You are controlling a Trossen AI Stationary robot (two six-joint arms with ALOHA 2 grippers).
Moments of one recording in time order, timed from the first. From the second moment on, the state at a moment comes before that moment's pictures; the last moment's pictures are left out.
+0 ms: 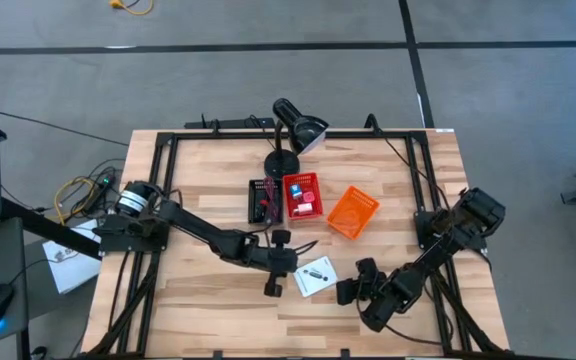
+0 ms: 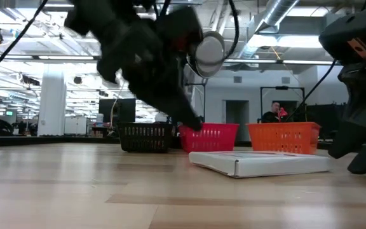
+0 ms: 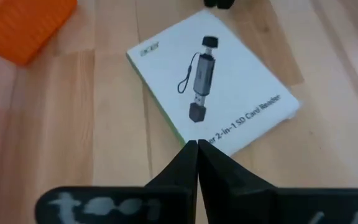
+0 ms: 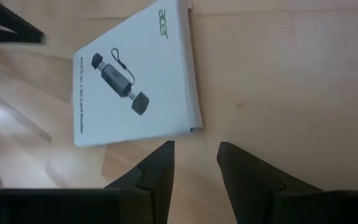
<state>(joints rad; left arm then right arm) -0.30 1.90 1.10 -0.01 -0.16 -0.07 0.79 1.81 0.81 -0.25 0.63 2.06</state>
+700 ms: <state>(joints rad) -0.33 1.98 1.06 0.14 -0.15 -0.11 0.76 1.81 0.81 -0.25 0.63 2.03</state>
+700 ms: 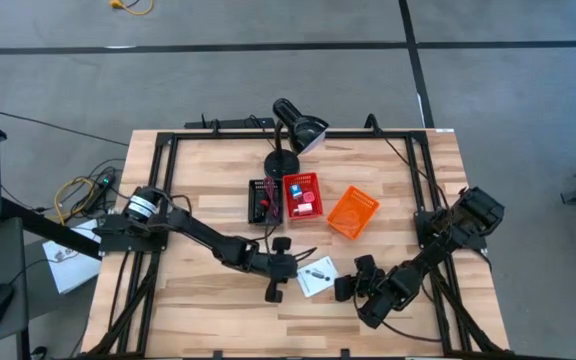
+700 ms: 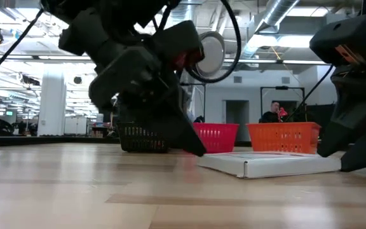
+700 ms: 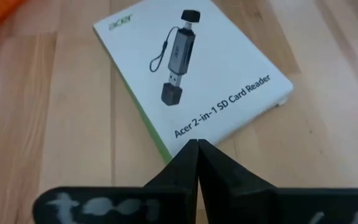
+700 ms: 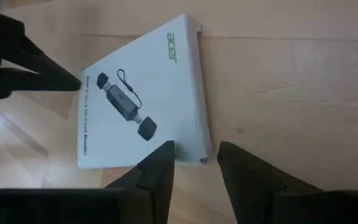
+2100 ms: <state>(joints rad) -0.33 2.04 1.06 0.20 -0.14 -0.14 0.63 1.81 0.81 0.11 0.70 1.65</state>
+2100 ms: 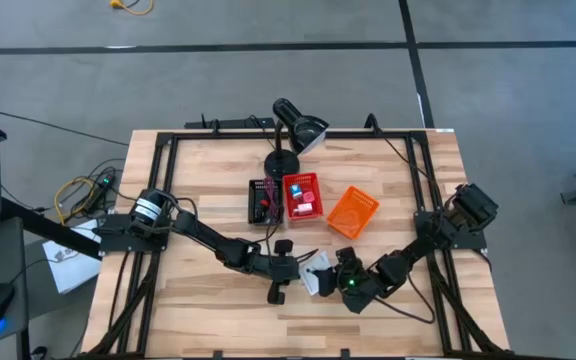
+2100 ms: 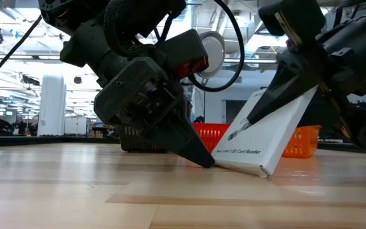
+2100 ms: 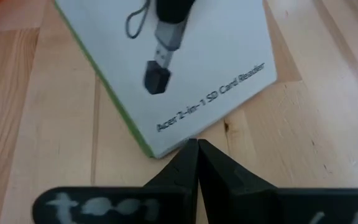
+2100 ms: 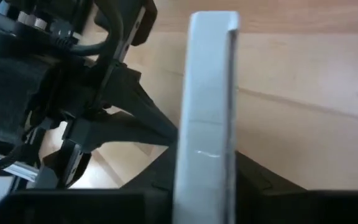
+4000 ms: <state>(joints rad) -0.34 1.70 1.06 -0.21 -0.54 -0.23 0.04 1.39 0.81 -0.56 0.26 0.86</state>
